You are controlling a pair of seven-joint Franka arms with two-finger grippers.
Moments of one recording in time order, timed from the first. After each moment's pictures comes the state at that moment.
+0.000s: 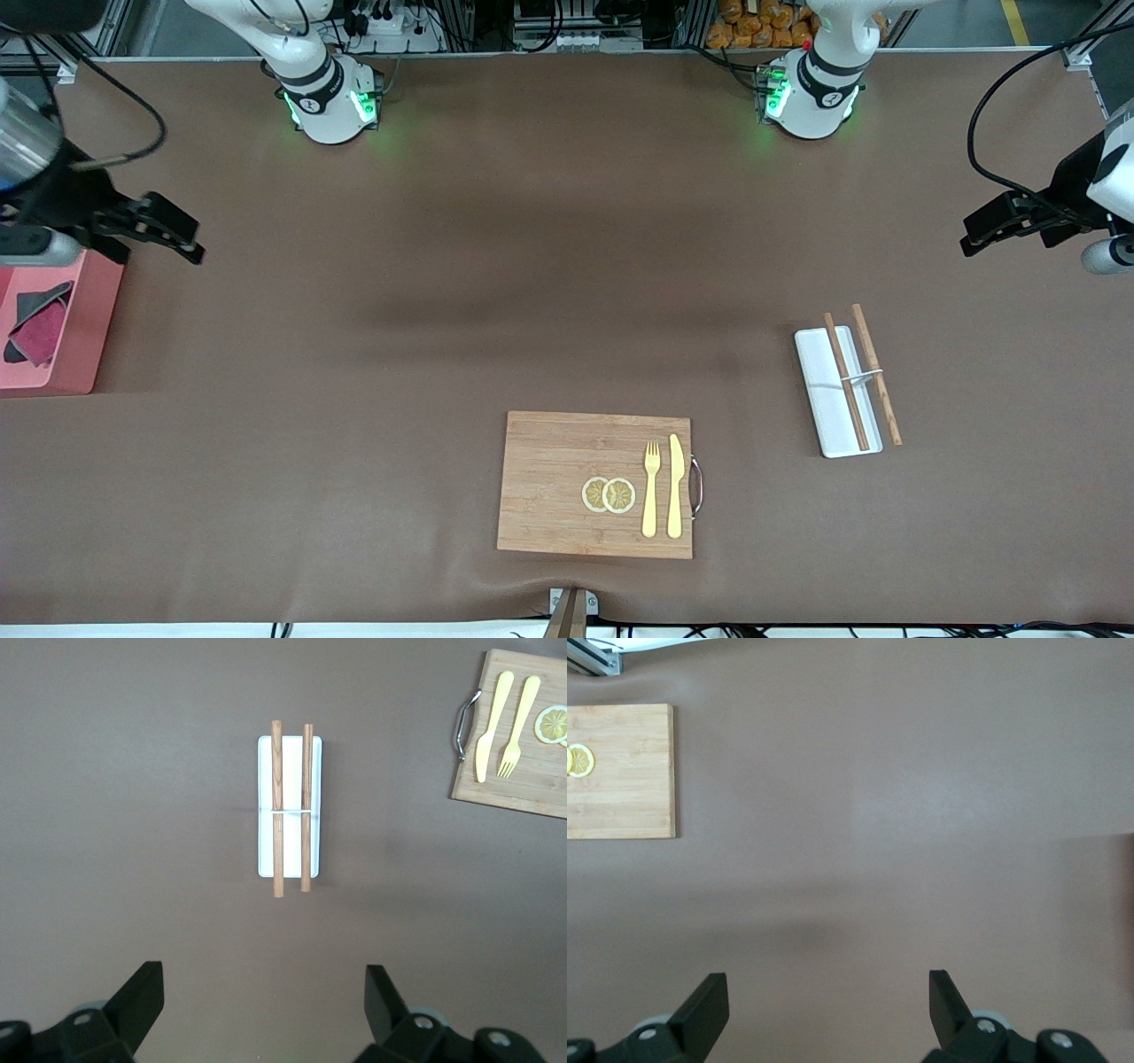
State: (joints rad) left arm 0.09 0.06 -0.17 -1.47 0.01 1.53 -0.19; right arm -0.09 -0.01 0.20 -1.64 0.06 1.73 0.15
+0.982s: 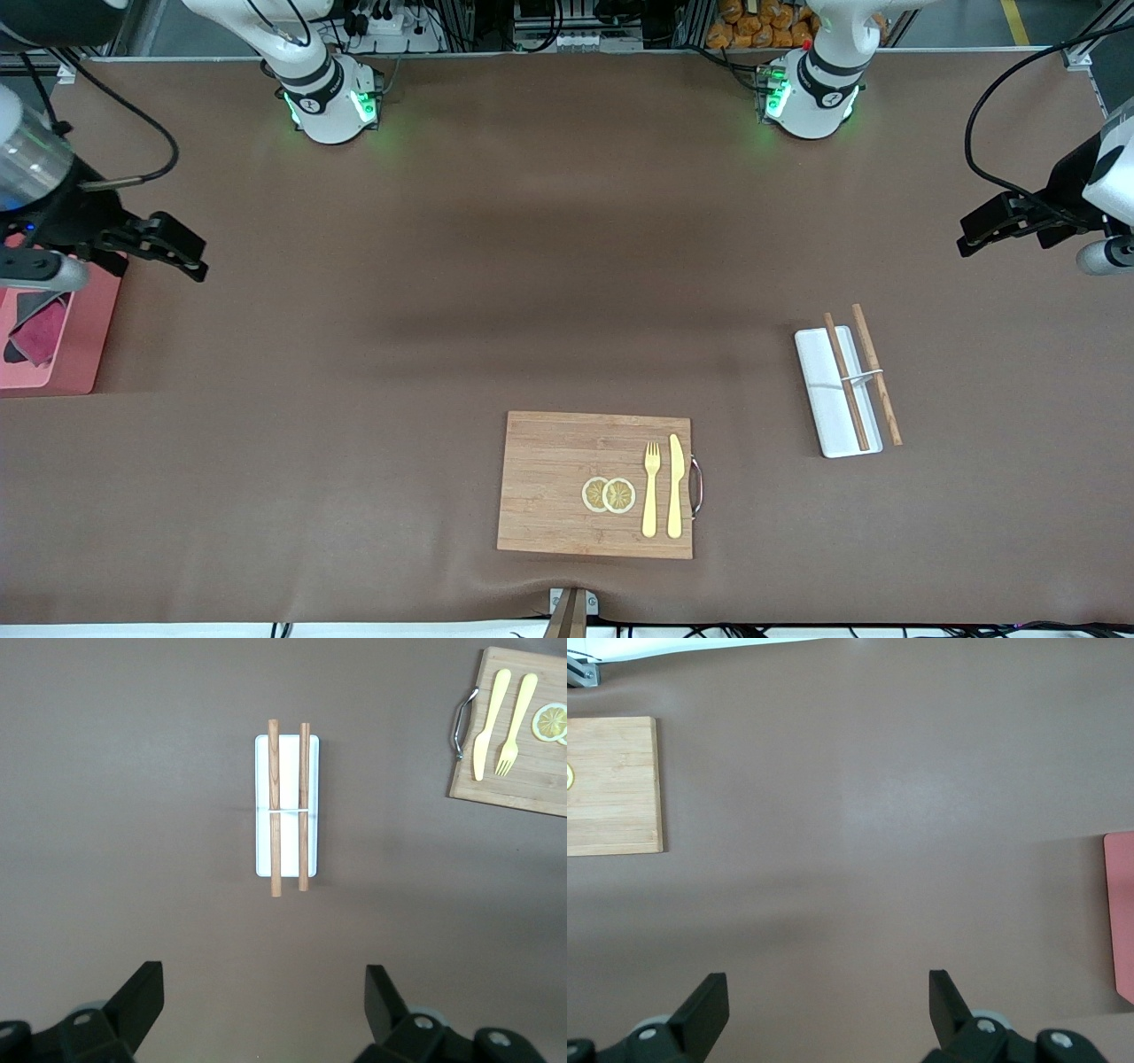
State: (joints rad) left arm 0.09 0.06 -0.17 -1.47 0.00 1.53 -0.19; right arm -0.02 0.10 0.19 -1.42 -0.04 1.59 0.24
